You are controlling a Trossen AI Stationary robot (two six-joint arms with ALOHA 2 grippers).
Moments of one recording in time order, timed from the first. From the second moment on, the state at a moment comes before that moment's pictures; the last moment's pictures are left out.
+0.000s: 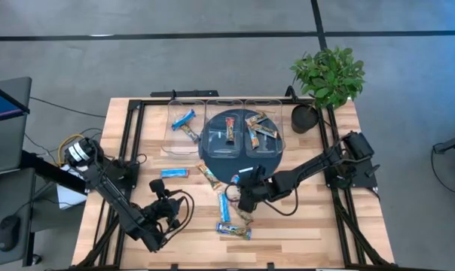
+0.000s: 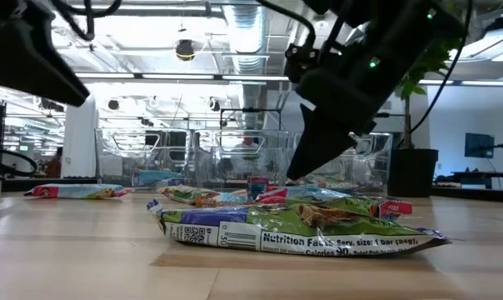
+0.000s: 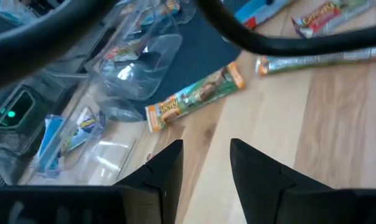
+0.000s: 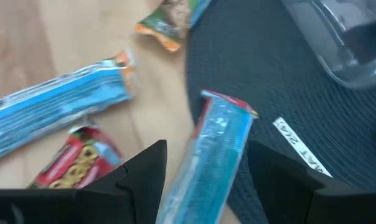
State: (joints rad) left arm -0.90 1.67 0.97 -0.99 -1.01 -1.15; right arm 0.33 1.85 1.06 -0.27 0.45 0.53
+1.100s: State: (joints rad) left arm -0.91 1.67 0.95 -0.98 -1.04 -1.16; right arm 0.30 1.95 1.06 -0.31 0.40 0.62
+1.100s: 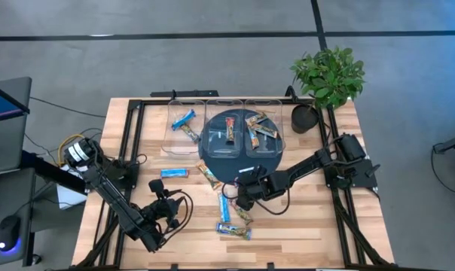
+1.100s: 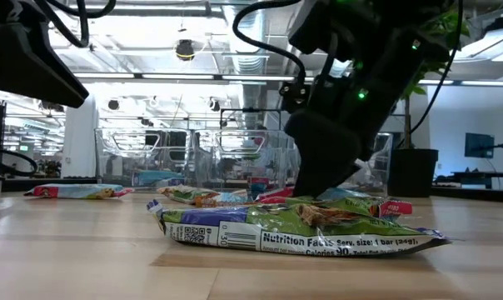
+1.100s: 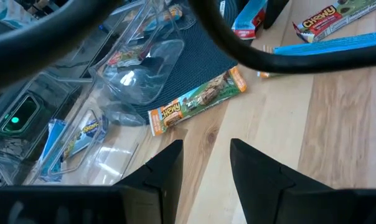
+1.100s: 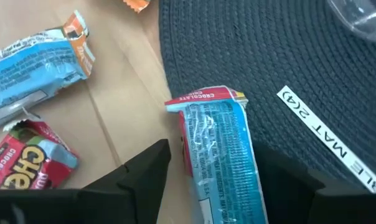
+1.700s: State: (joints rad) left arm -0.90 1.67 0.95 -0.98 -1.05 -1.16; right arm 0.31 1.92 1.06 -0.46 0.26 0.41
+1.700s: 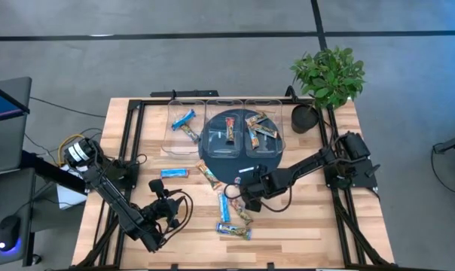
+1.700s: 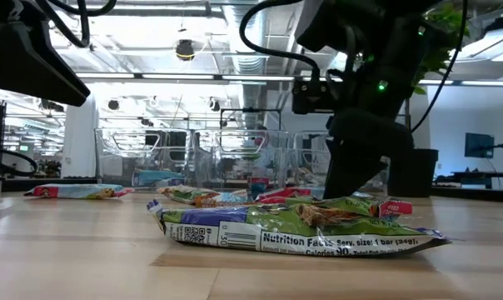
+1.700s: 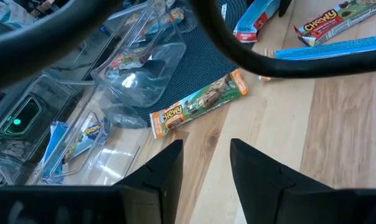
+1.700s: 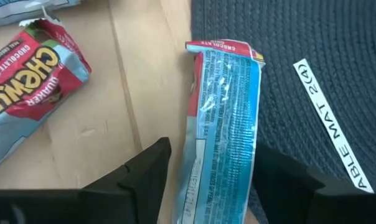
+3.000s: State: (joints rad) left arm -0.90 1.67 0.95 -0.98 -1.06 -1.16; right arm 0.35 1.93 1.11 -0.51 0.38 0.28
